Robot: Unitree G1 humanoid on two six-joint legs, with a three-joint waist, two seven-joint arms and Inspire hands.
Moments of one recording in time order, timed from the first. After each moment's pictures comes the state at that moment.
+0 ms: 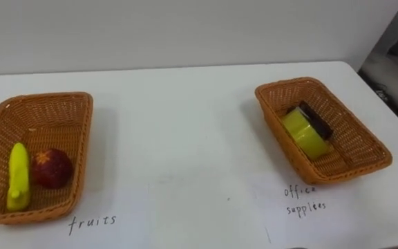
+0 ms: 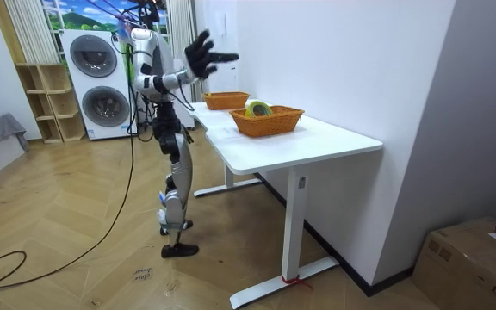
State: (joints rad) left arm 0.31 0.21 0.13 1.04 0.31 0.00 0.37; right arm 0.15 -0.43 -0.51 -0.04 0.47 -0.15 -0.87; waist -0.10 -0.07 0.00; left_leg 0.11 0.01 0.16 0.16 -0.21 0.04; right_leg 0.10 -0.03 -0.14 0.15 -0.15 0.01
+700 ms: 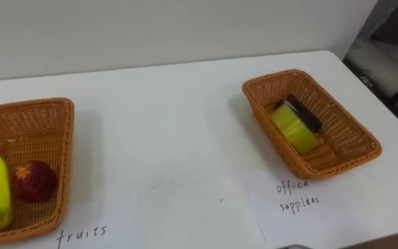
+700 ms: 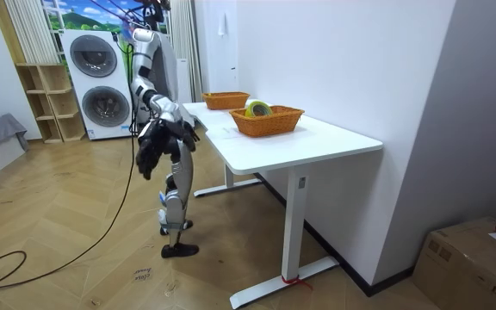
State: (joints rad) left arm 0.31 0.21 0.13 0.98 0.27 0.02 0.36; right arm 0.23 -0.31 -0.57 0.47 0.74 -0.15 -0.94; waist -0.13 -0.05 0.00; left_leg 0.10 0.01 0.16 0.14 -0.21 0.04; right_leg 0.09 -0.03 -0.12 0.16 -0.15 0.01
